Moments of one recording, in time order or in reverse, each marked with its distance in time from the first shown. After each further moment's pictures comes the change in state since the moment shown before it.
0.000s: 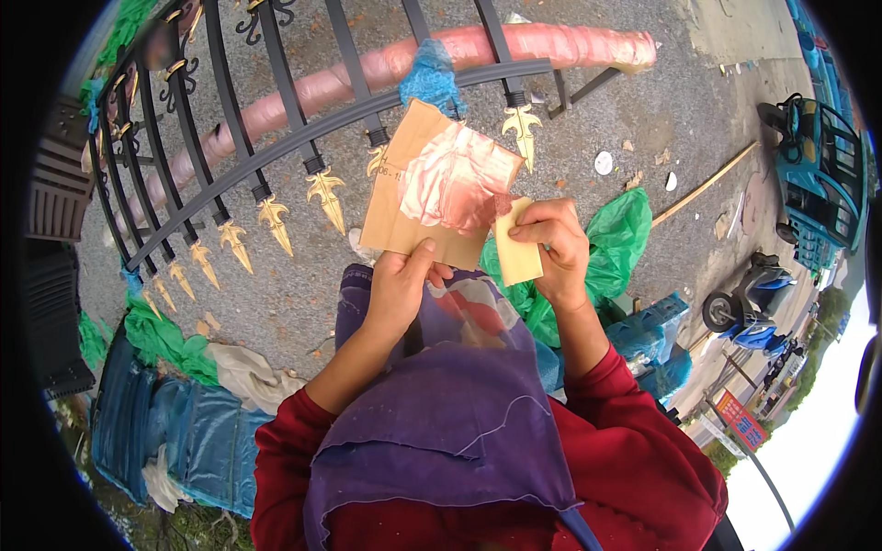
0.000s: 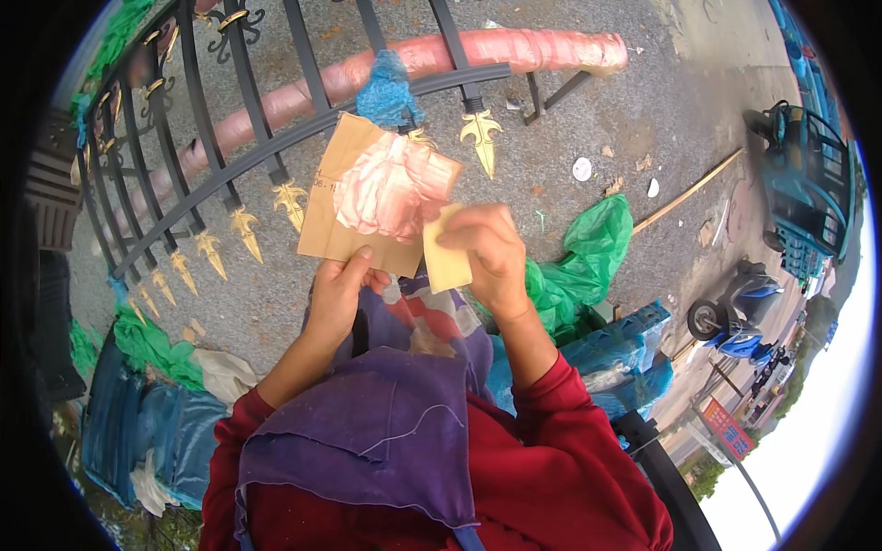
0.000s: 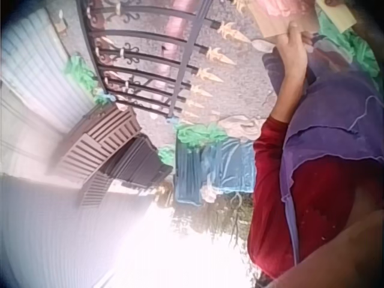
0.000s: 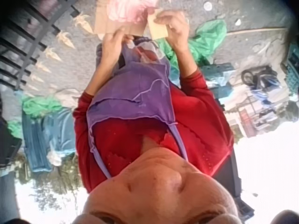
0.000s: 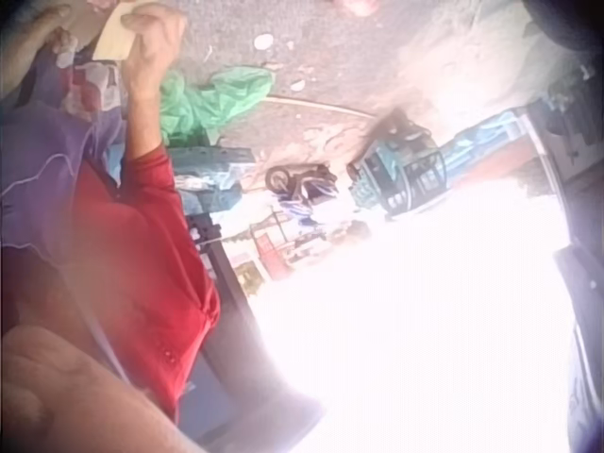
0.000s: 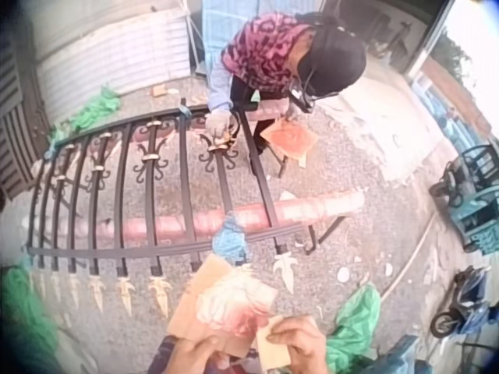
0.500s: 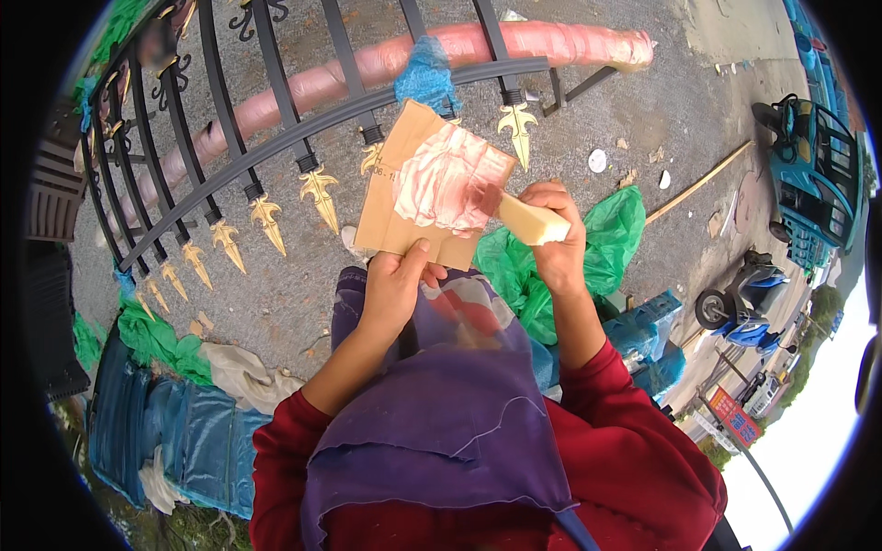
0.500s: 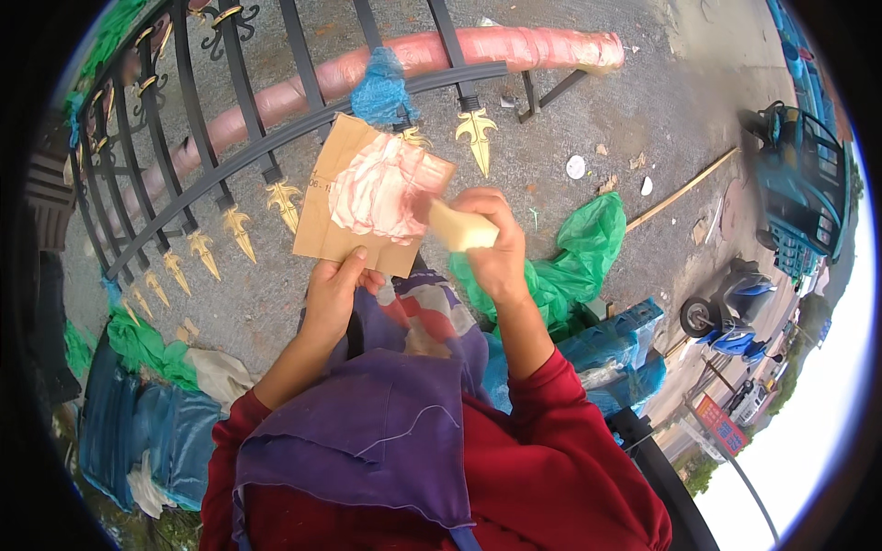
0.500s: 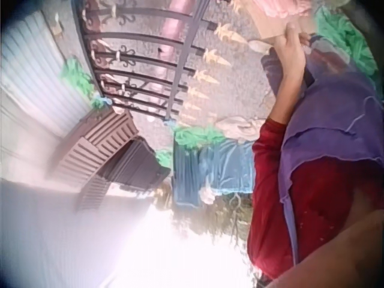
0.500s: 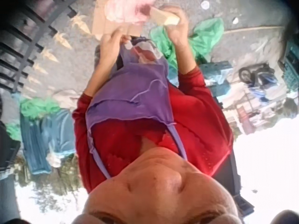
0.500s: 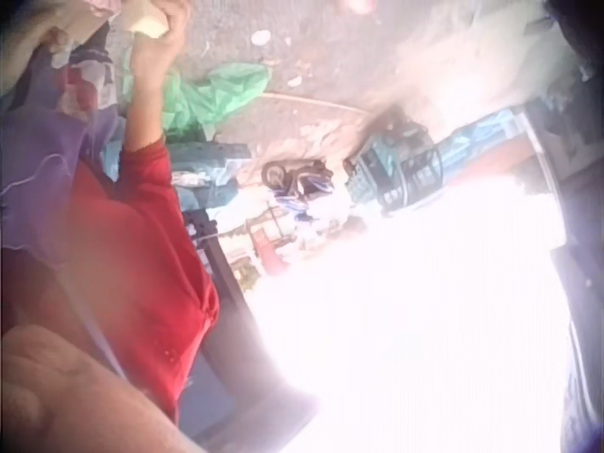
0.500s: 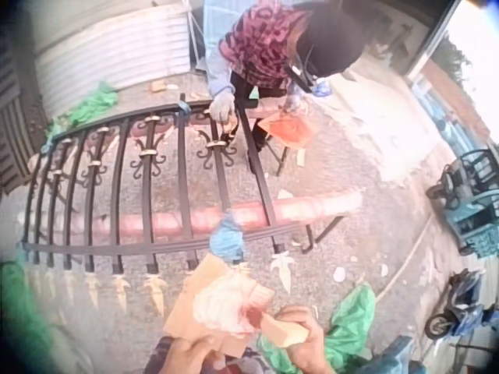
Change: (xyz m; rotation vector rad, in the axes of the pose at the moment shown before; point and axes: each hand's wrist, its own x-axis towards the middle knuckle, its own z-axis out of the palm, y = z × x) left_hand 0.002 -0.004 -0.002 -0.036 0.018 -0.030; right_hand -0.004 0.018 0.009 0.501 0.092 0.352
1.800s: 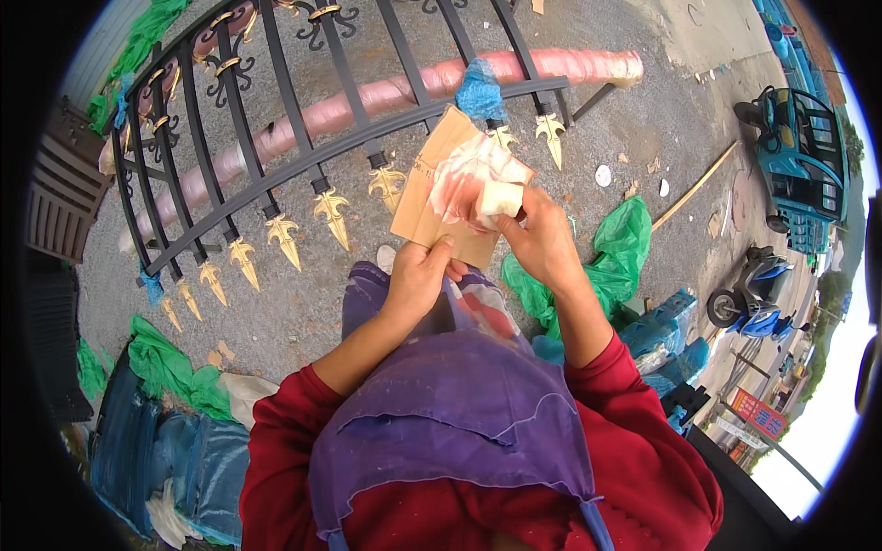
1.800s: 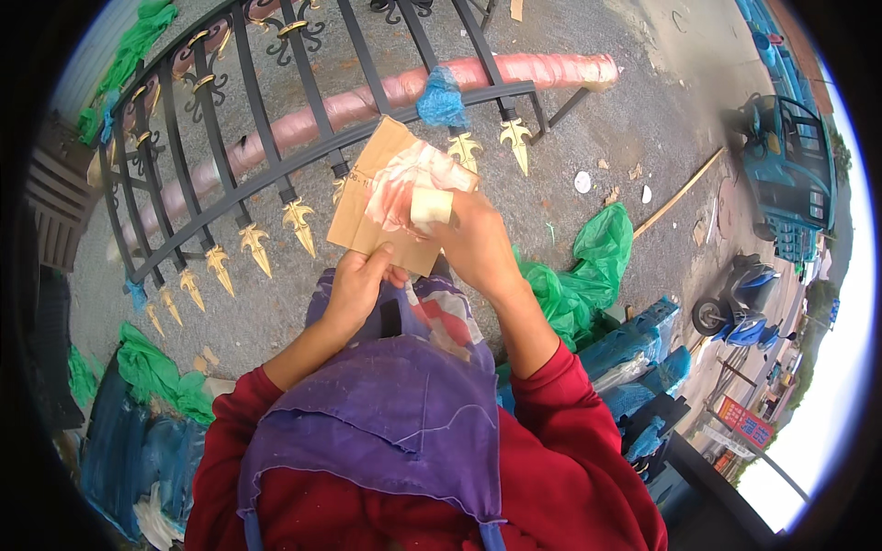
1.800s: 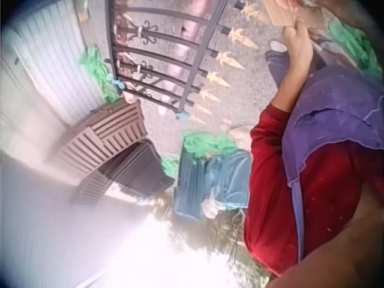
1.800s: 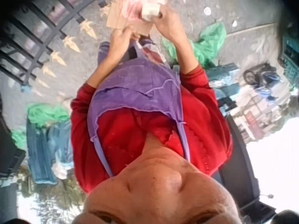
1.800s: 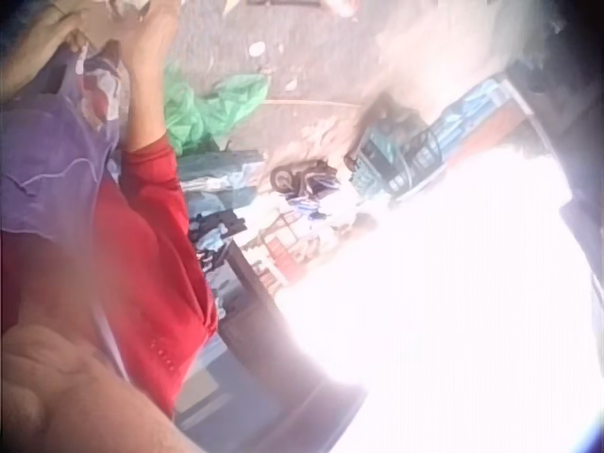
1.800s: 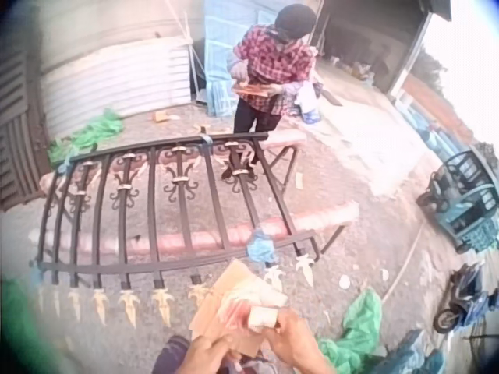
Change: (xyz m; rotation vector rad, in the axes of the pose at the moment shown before) left_hand -0.055 0.020 -0.103 0.072 -0.158 0.168; right_hand -0.034 -0.094 0.148 -0.682 -0.093 0.071
